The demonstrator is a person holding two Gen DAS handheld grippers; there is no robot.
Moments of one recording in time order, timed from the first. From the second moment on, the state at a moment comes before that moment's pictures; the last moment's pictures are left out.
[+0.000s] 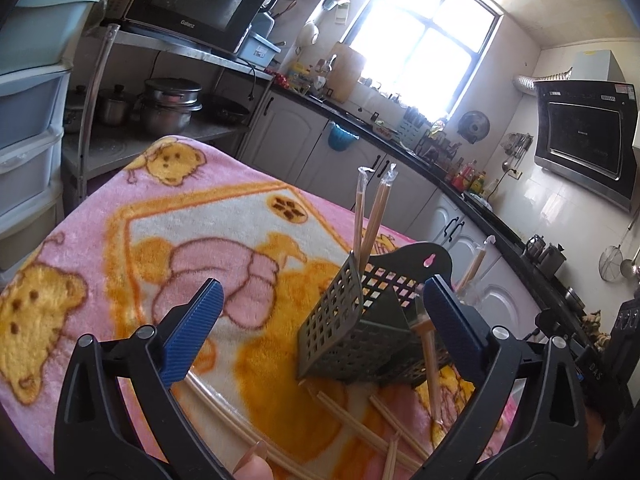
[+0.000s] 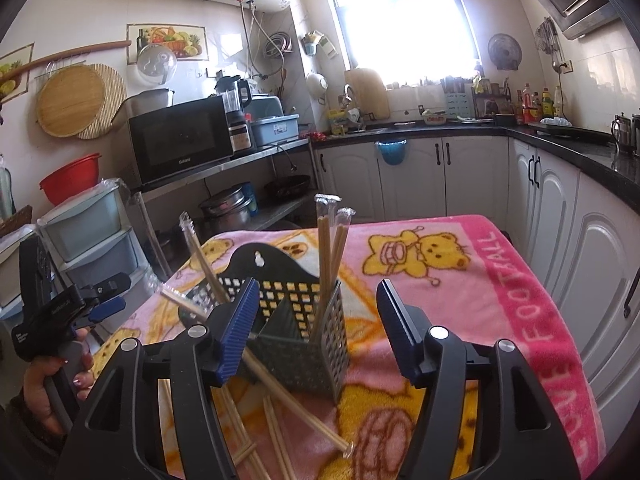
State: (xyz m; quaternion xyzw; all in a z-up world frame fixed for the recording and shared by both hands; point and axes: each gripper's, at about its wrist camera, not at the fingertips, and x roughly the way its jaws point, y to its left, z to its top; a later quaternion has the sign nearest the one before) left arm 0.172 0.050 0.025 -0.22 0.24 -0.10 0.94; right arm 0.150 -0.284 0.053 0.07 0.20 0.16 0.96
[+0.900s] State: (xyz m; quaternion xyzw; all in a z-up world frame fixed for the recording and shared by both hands) left arm 0.161 0.035 -0.014 -0.19 0.31 -0.11 0.93; right arm 0.126 -0.258 0.005 0.01 0.30 0.21 0.93
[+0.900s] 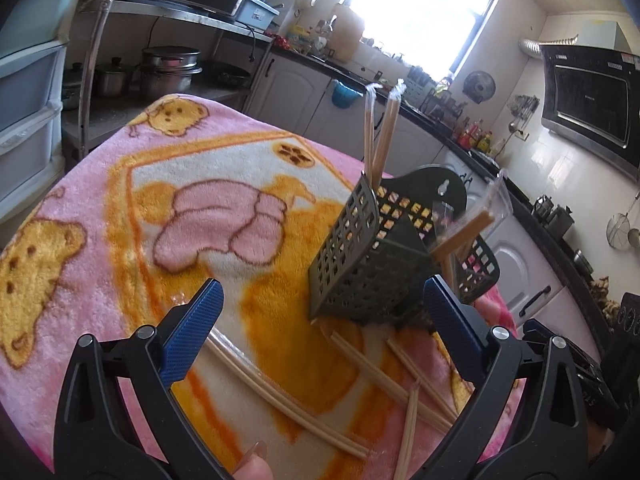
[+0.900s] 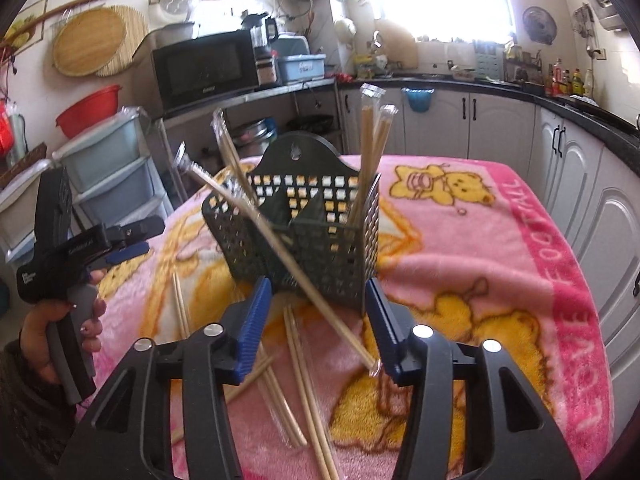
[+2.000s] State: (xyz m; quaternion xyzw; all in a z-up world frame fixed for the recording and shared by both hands) left arm 0.180 0.093 -0.085 -0.24 0.41 -0.03 0.88; right arm 0.164 -0.195 -0.071 0.04 0.46 0.26 0.84
